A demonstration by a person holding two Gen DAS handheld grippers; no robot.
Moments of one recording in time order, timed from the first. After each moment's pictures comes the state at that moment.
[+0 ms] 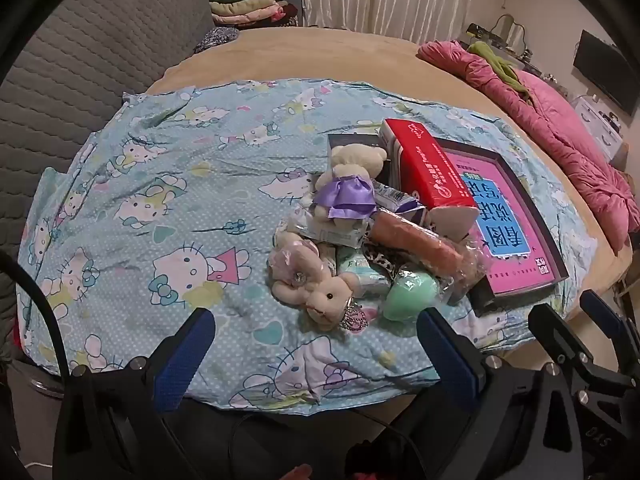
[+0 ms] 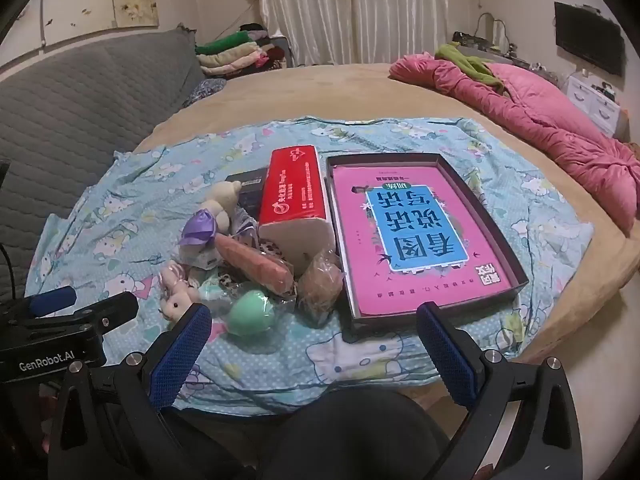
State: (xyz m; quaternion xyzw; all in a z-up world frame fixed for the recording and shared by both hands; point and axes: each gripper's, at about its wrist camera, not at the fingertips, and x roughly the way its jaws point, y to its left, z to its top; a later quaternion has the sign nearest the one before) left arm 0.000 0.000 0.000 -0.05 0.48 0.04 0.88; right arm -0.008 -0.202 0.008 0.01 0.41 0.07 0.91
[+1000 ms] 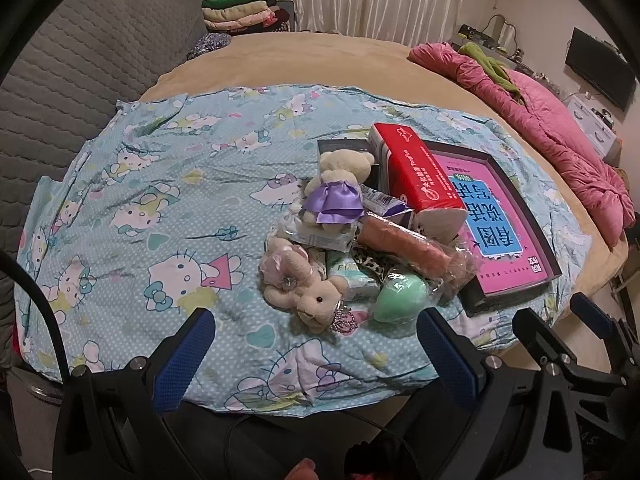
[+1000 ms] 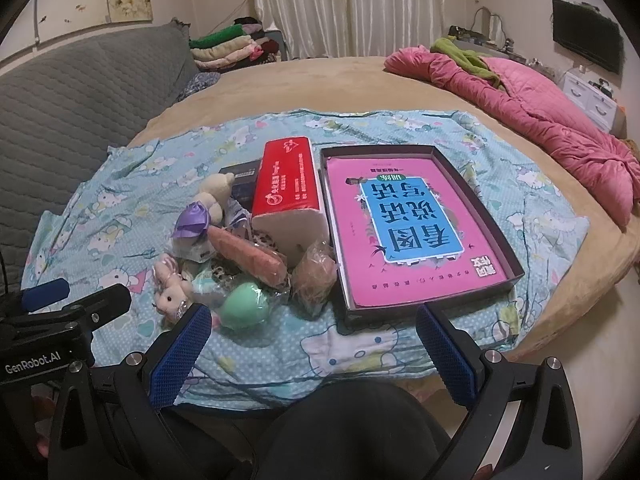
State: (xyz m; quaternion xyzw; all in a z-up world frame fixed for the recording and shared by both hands) left arm -0.002 -0.005 0.006 -0.05 0.47 0.02 0.88; right arm -0.008 -0.203 0.006 0.00 0.42 0.06 0.91
